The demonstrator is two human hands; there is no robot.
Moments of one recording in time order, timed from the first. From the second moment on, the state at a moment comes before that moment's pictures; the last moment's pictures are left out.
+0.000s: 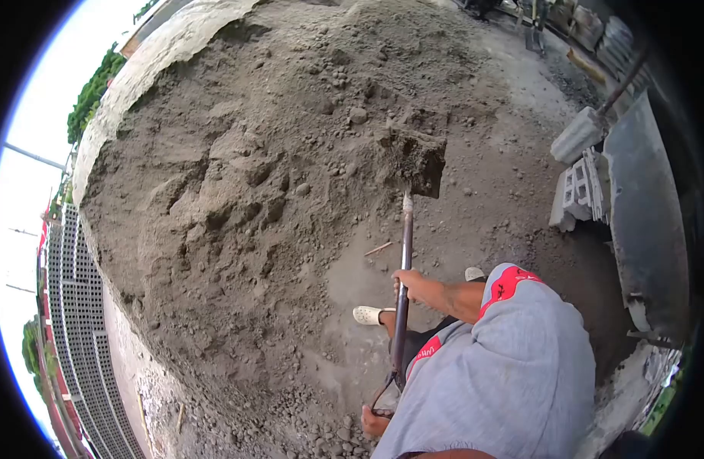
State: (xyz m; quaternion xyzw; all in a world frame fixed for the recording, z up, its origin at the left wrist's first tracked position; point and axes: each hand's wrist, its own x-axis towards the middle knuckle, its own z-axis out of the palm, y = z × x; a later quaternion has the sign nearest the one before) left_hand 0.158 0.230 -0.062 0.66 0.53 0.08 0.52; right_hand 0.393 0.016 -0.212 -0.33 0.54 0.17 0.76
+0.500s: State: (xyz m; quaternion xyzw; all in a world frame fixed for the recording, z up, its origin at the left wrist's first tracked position) left_hand 0.320 -0.209 0.106 0.56 -0.22 -0.08 0.79; right_hand 0.236 -0.542 0.124 -0.14 0.23 -0.56 0.78
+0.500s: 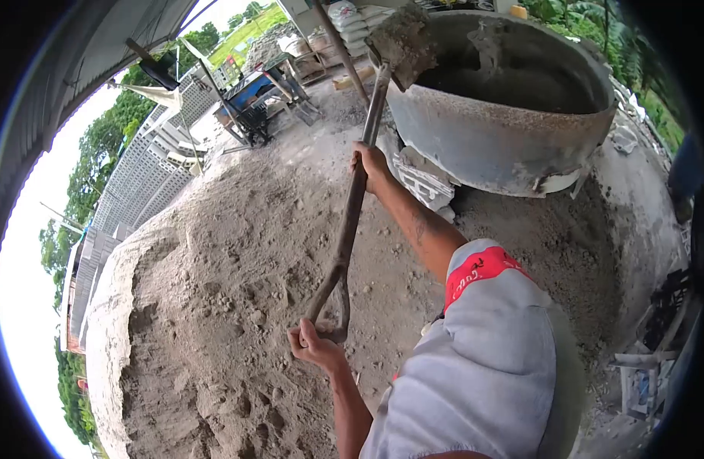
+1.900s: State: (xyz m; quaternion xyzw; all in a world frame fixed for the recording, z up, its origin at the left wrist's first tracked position) left_hand 0.104 0.161 -0.228 -0.01 0.59 0.43 0.68; right_hand 0.221 0.201 -0.339 -0.60 0.14 0.66 0.43
